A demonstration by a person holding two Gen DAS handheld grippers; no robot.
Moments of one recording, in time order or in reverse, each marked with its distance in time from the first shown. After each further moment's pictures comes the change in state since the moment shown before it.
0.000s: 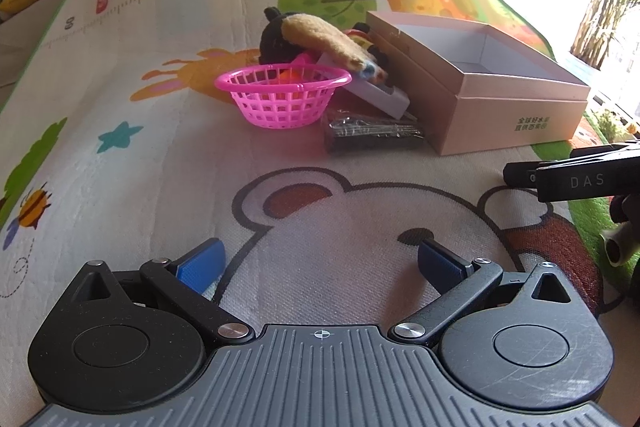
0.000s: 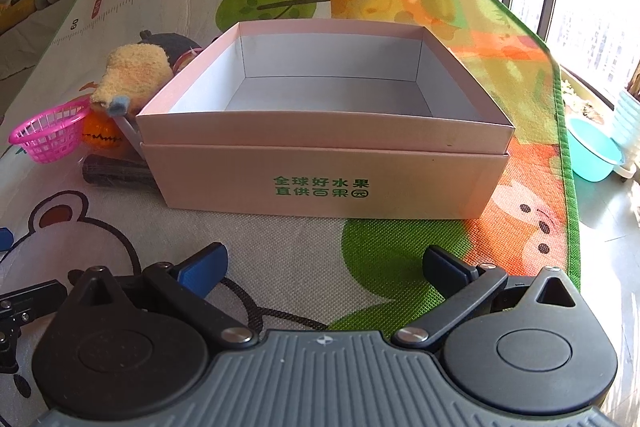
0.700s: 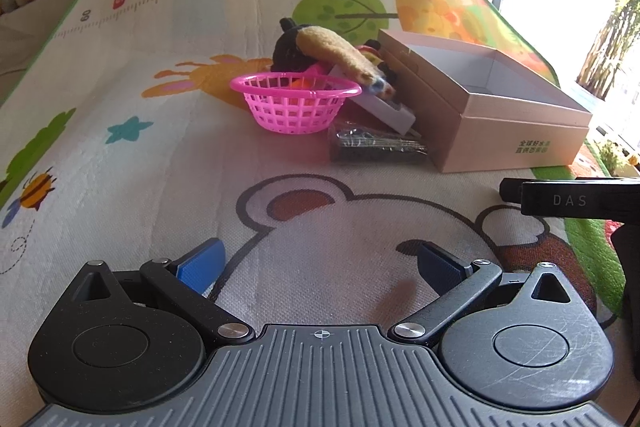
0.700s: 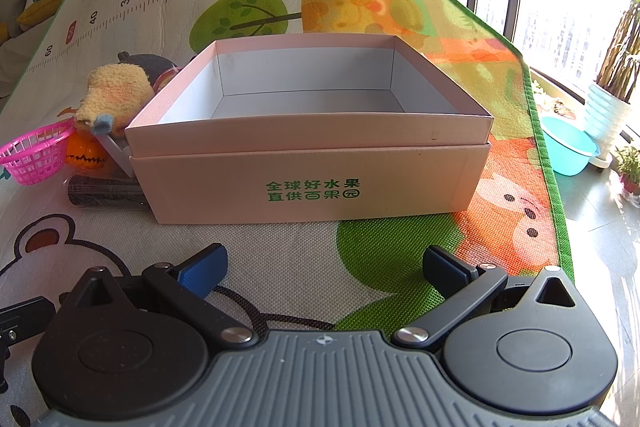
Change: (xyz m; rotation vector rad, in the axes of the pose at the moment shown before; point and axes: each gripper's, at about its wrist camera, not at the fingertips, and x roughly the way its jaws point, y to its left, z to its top) left arm -0.005 0.000 -0.007 -0.066 -0.052 0.015; right arm -0.004 0.005 -0.011 0.075 -0.076 -0.087
